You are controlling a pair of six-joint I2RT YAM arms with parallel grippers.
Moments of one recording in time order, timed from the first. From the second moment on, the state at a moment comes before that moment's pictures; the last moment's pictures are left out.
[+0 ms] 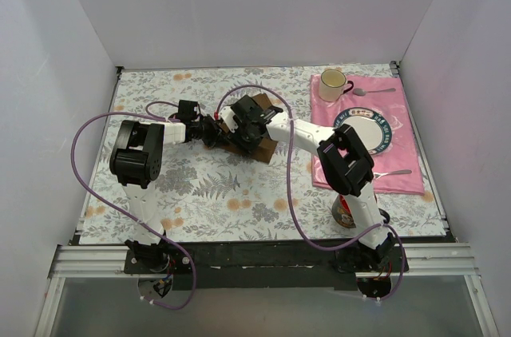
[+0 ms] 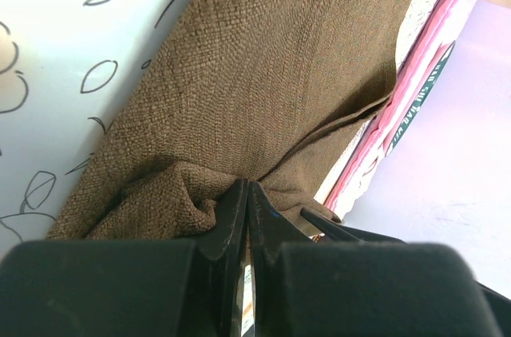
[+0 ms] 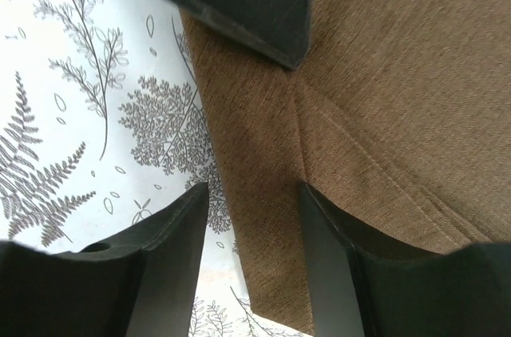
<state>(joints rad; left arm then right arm) -0.17 2.03 1.12 0.02 0.60 -0.92 0.82 2.17 1.73 -0.59 -0.11 -0.24</state>
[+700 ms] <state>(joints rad) -0.17 2.04 1.16 -0.05 0.60 -0.88 0.84 2.15 1.58 -0.40 -0.03 -0.24</state>
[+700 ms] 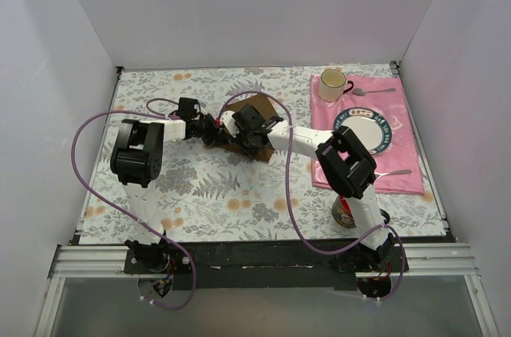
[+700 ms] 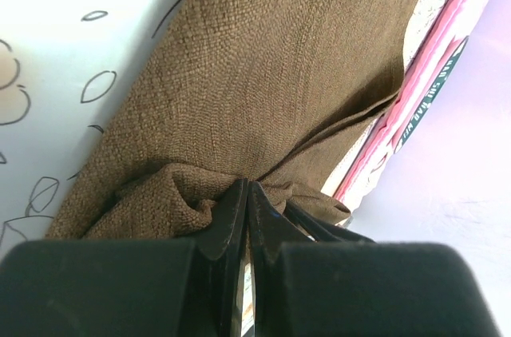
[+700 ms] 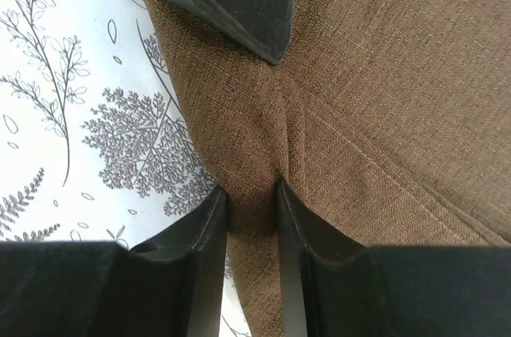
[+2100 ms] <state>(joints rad) -0.14 1.57 0.99 -0.58 0.19 -1.01 0.78 2.28 1.61 -0.20 -0.75 0.46</state>
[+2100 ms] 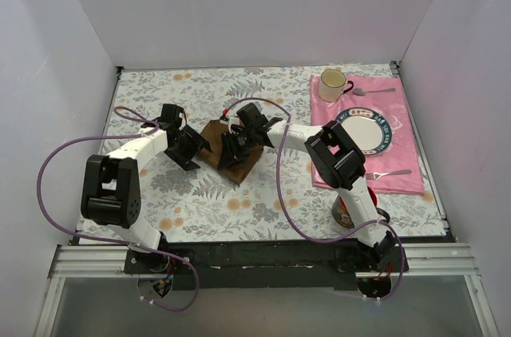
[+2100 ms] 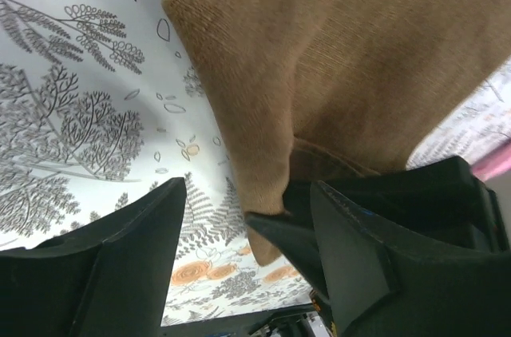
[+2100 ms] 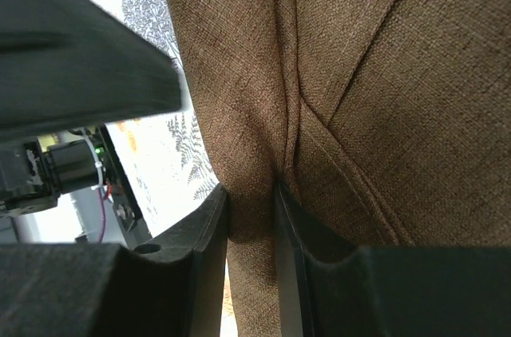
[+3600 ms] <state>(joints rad) -0.12 1.83 1.13 -0.69 0.27 -0.96 1.09 2.13 1.57 -0.40 0.09 -0.08</state>
